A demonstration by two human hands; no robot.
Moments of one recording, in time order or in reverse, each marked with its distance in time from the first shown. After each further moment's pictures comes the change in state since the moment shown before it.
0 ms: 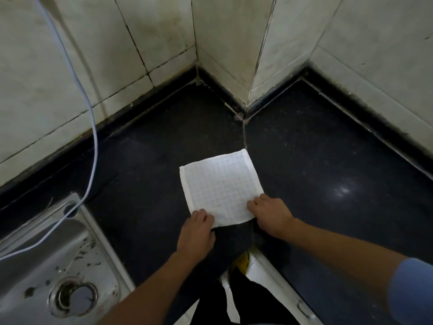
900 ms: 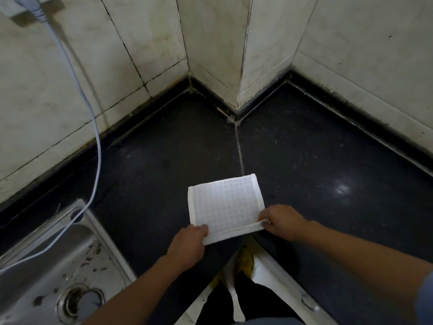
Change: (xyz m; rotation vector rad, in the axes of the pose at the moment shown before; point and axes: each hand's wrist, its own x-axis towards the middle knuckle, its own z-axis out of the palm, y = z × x) left_hand -0.035 0.001 -0.033 0.015 -0.261 0.014; right_hand -0.051 0.017 0.010 0.431 -0.054 0.024
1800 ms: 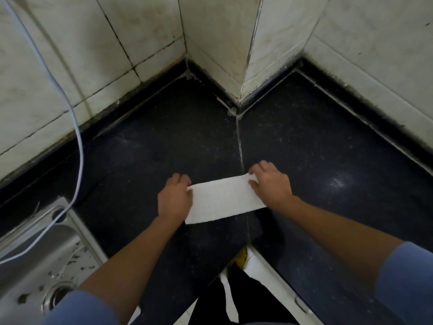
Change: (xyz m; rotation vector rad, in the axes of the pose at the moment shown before) left_hand 0.094 -0.028 -0.048 -0.129 0.446 -0.243; right_hand 0.078 0.000 -0.040 -0.089 0.496 0.170
